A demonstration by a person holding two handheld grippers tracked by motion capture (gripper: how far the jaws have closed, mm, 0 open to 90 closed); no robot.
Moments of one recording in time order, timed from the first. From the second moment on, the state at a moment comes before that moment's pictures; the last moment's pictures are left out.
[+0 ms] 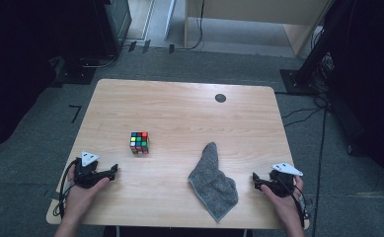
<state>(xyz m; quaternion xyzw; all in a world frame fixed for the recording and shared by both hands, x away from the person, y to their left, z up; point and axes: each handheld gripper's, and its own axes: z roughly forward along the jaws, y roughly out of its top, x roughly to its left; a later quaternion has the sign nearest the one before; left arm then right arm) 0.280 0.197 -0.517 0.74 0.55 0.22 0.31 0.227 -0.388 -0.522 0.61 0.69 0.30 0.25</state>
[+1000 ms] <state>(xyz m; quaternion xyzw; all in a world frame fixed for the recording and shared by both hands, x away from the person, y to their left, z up) 0.283 0.194 -0.517 0.75 0.54 0.23 0.31 0.203 -0.252 -0.483 0.49 0.73 0.43 0.21</state>
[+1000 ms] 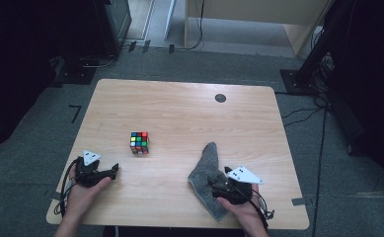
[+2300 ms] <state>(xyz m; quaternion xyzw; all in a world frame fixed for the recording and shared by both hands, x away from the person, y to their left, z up) 0.284 0.155 -0.501 0.75 0.51 0.20 0.36 0.210 -0.223 -0.522 0.47 0.77 0.36 0.22</state>
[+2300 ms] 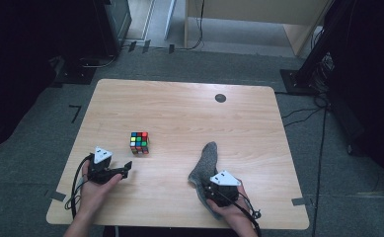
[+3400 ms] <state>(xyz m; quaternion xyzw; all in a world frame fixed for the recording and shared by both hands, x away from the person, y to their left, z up) 0.329 0.083 -0.507 0.73 0.57 0.21 0.32 0.209 -0.222 -0.522 0.47 0.77 0.36 0.23</state>
